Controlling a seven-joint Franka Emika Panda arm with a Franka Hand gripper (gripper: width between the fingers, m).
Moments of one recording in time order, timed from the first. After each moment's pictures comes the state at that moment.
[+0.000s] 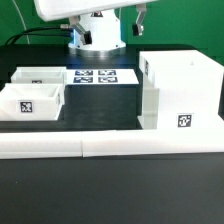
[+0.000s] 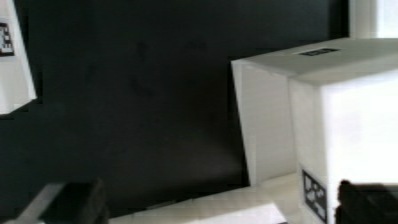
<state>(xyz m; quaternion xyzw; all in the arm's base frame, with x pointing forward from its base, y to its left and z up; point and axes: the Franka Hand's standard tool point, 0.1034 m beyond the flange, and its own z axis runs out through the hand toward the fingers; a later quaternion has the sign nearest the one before) 0.564 -0.005 0.142 -0.99 0.06 0.02 0.09</state>
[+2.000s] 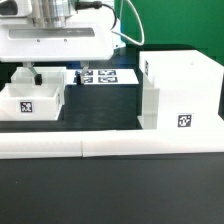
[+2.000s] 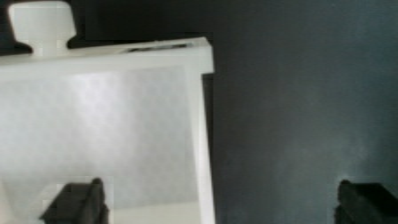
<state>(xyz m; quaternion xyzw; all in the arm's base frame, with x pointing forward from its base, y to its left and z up) 0.506 -0.094 0.048 -1.00 0.06 0.00 0.01</state>
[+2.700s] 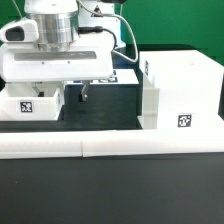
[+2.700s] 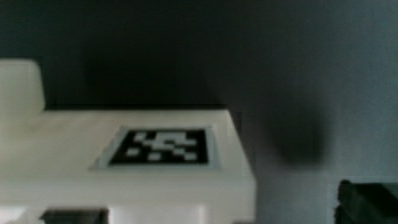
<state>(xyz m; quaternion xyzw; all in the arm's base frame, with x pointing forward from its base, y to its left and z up) 0.486 -0.095 0.009 -1.00 0.02 0.02 0.01</state>
